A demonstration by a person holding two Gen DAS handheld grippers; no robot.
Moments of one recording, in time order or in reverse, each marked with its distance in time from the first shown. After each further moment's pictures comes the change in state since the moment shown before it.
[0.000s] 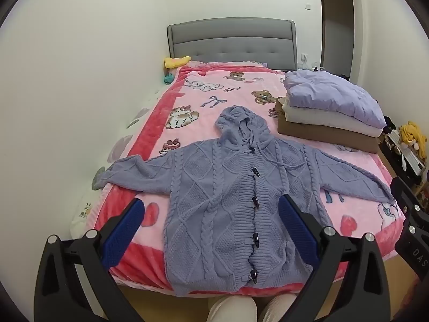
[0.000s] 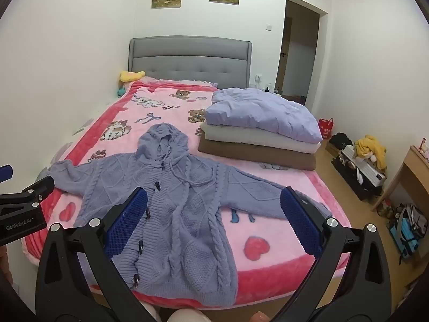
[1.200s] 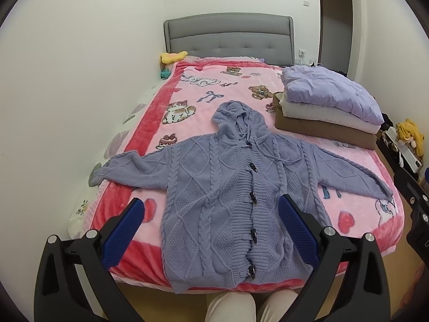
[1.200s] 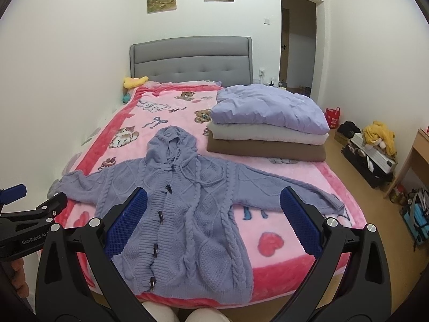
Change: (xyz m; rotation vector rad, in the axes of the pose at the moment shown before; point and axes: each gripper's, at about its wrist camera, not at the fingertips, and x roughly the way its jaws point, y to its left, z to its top) left arm 0.002 -0.002 -0.003 -0.001 0.024 -0.015; right arm -0.001 -0.007 0.003 0.083 0.009 0.053
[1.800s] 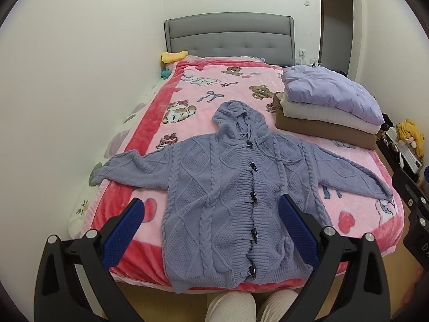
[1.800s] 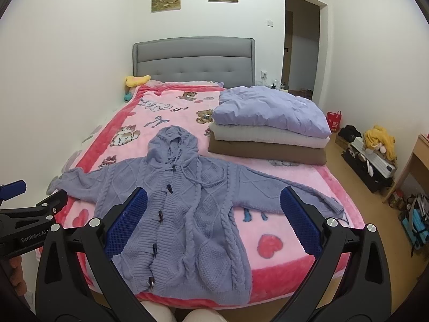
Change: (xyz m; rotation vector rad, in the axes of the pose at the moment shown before) left arm 0.002 -0.001 0.000 0.000 0.007 -0.001; right arm -0.003 0.003 0.003 -0.015 -0.001 0.002
